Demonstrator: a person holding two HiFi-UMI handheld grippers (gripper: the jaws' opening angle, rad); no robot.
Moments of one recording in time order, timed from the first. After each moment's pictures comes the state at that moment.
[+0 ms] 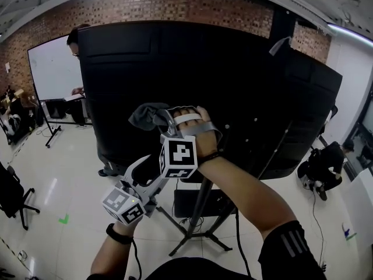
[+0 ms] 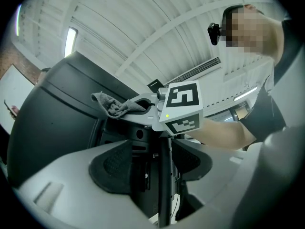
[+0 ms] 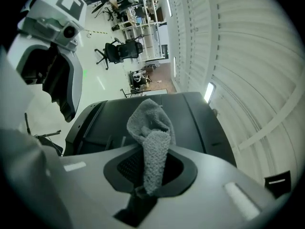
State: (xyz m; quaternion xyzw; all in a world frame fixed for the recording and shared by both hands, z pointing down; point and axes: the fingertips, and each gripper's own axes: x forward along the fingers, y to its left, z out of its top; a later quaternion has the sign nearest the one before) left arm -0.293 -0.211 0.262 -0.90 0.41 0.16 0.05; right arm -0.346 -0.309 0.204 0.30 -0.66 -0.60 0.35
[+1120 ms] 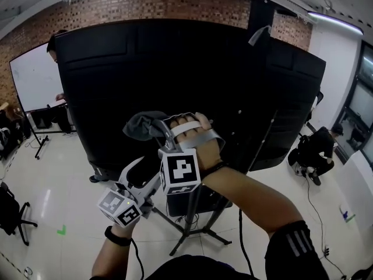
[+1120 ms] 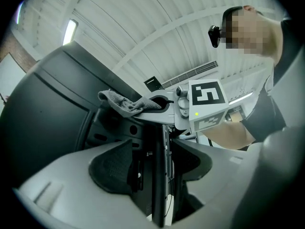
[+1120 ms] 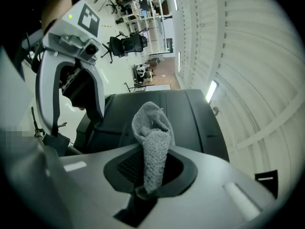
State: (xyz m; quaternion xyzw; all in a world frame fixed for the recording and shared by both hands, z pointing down) left arm -0.274 -0.220 0.269 -0.91 0.37 0.17 0.04; right arm -0.305 -0.283 0.217 0.29 -0.64 -0.60 0.38
